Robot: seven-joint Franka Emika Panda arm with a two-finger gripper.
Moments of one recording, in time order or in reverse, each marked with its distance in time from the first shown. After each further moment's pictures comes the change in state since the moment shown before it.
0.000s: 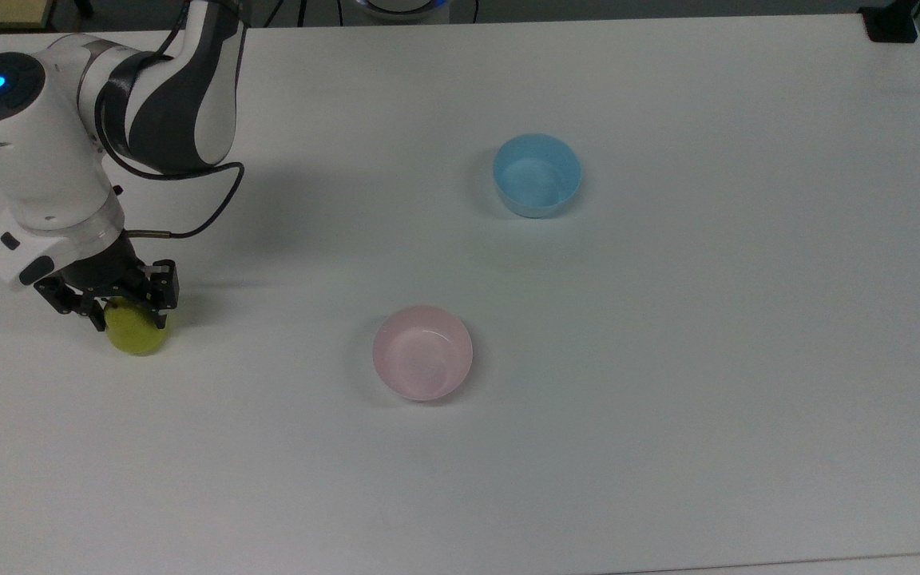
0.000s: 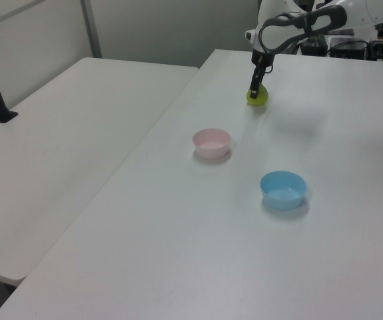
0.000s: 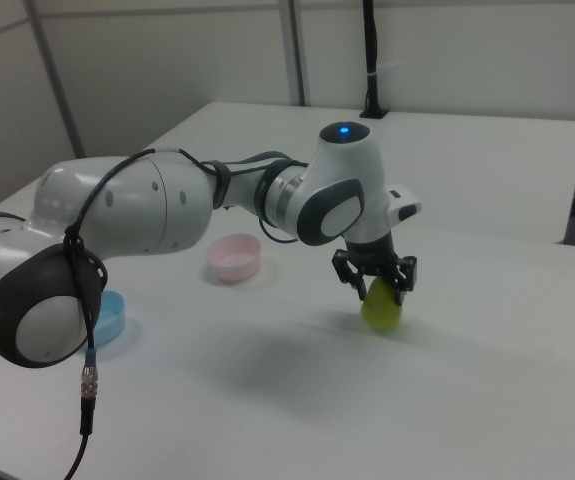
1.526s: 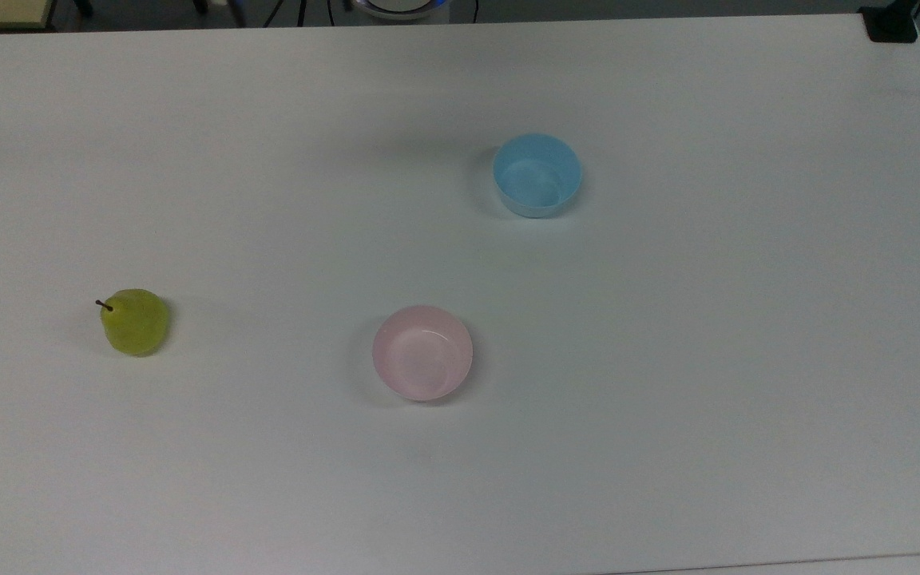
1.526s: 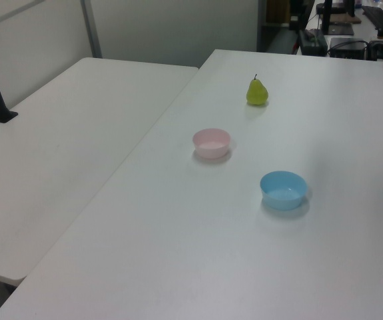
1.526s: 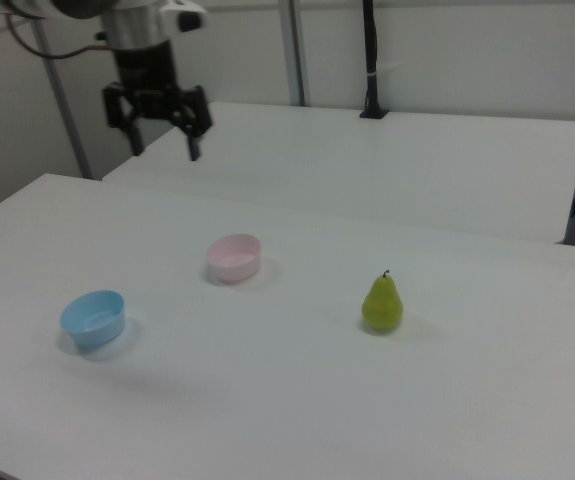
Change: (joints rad) arm 0.345 -0.661 -0.046 -0.120 0.003 -0.708 0.225
